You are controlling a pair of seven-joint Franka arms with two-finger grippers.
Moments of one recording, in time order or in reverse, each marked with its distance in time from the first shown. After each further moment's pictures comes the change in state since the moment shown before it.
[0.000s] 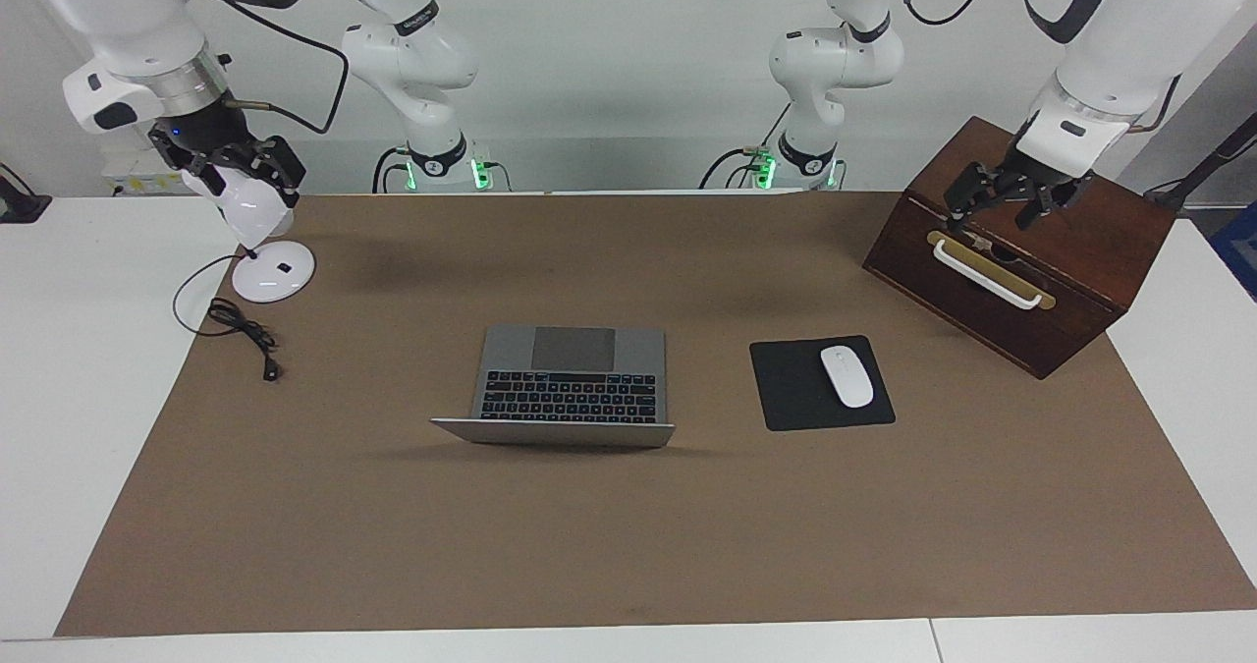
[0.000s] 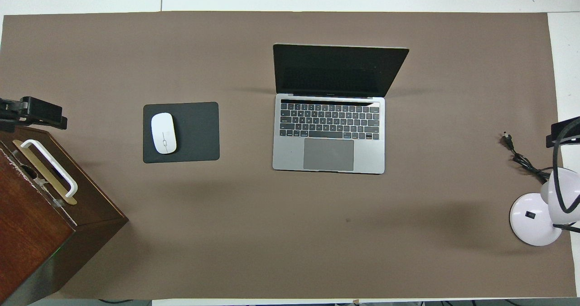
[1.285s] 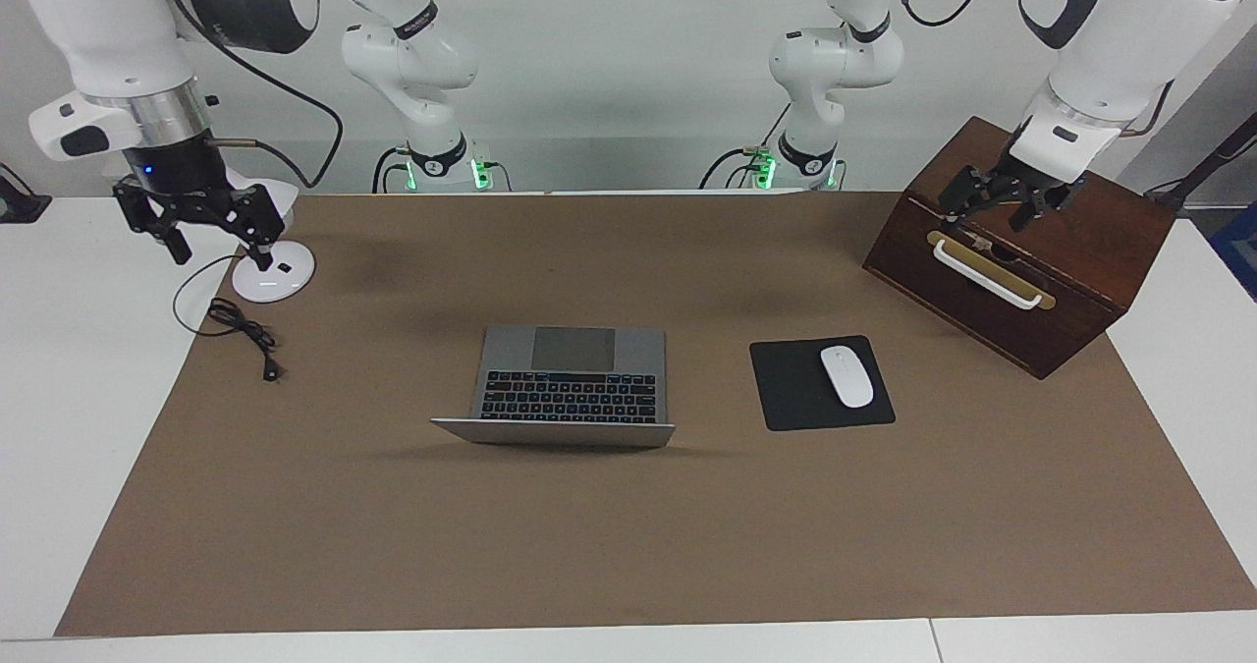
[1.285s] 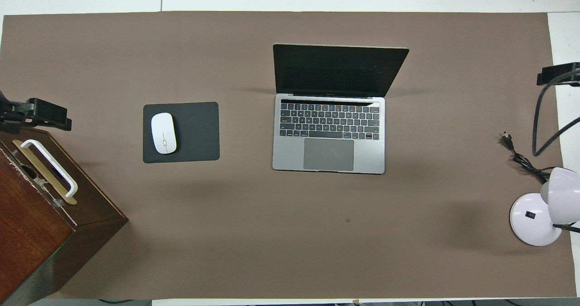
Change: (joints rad) left arm -0.001 -0.001 -0.007 -0.014 0.000 0.001 -0.013; right arm 0.006 0.103 0.015 0.018 0.006 0.419 -0.080
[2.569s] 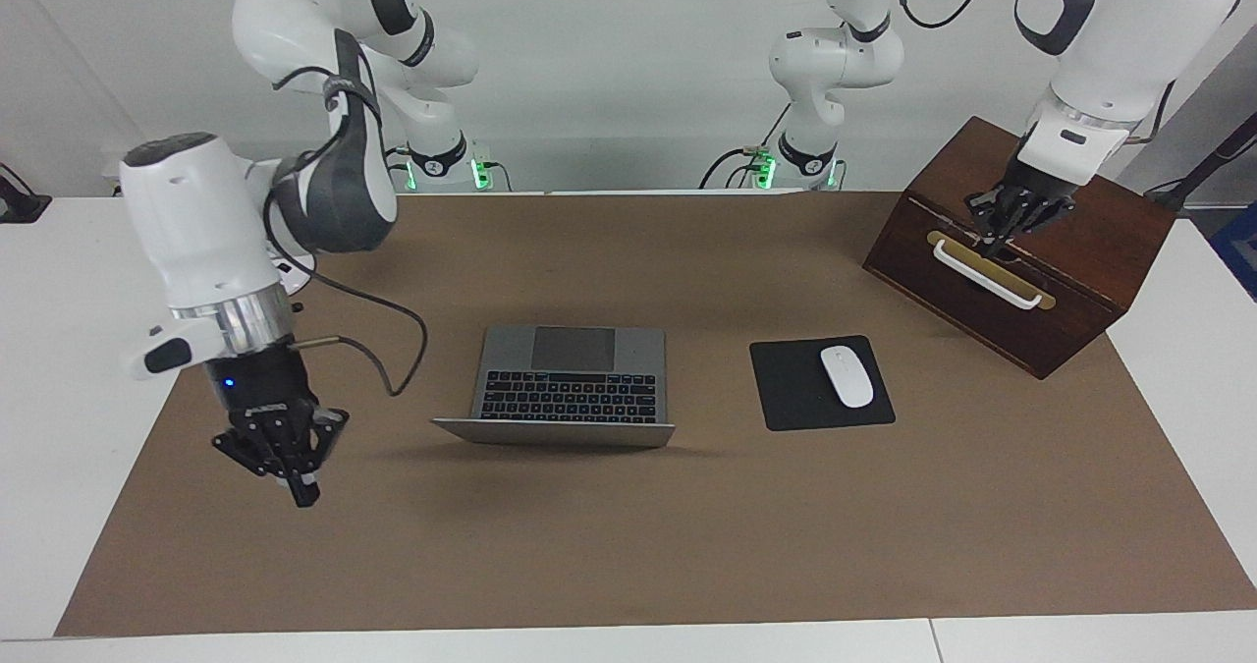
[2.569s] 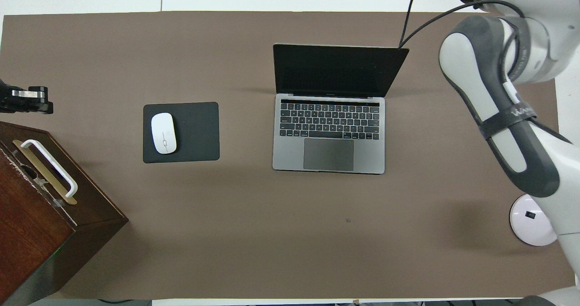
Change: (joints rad) left arm 0.001 -0.005 0.000 -0.036 0.000 0.182 -0.015; right arm 0.171 0.613 0.059 0.444 0.134 0.556 0.084
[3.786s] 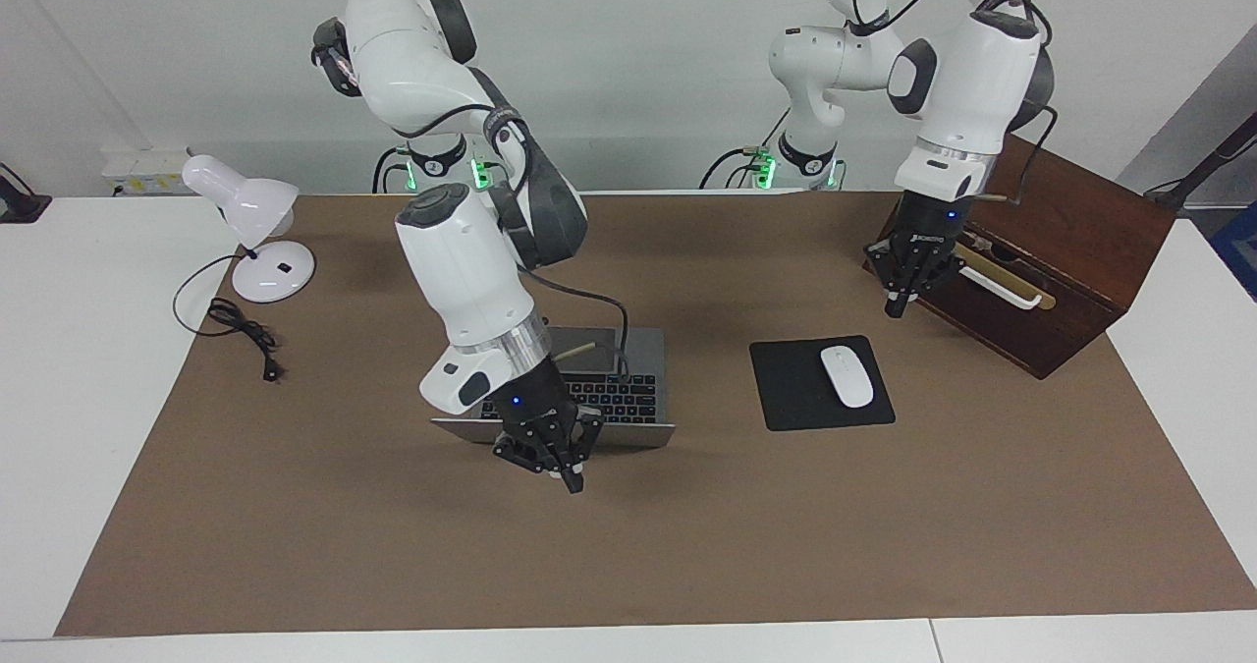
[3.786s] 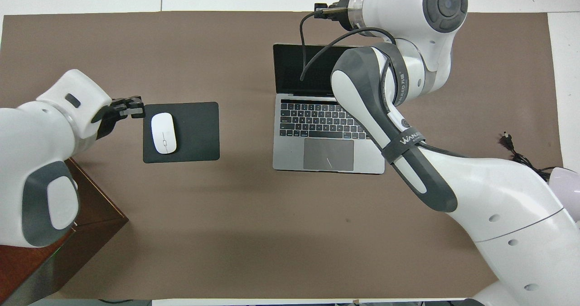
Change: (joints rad) left arm -0.190 -0.156 -0.020 -0.569 -0.088 0.812 -0.050; right arm 0.233 0.085 0.019 0.099 -0.001 -0.104 0.175
